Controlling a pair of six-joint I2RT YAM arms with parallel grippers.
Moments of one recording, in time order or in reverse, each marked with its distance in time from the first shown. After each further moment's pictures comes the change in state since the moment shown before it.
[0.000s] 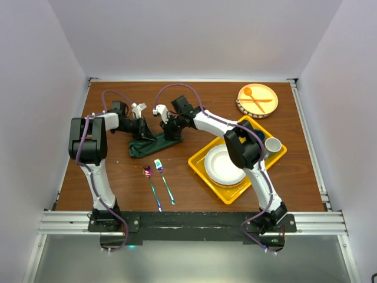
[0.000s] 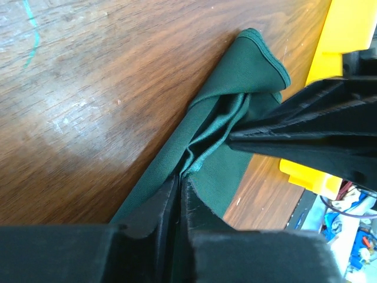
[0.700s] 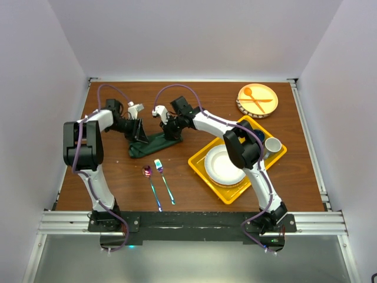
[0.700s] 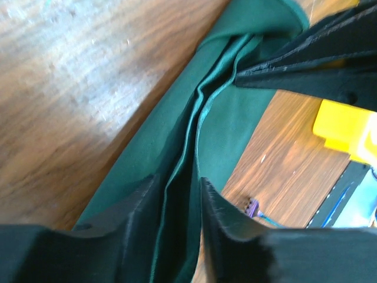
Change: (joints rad) left arm 0.035 -0.102 0.019 -0.228 -0.110 0.255; right arm 0.002 0.015 0.004 -0.005 0.044 -0.037
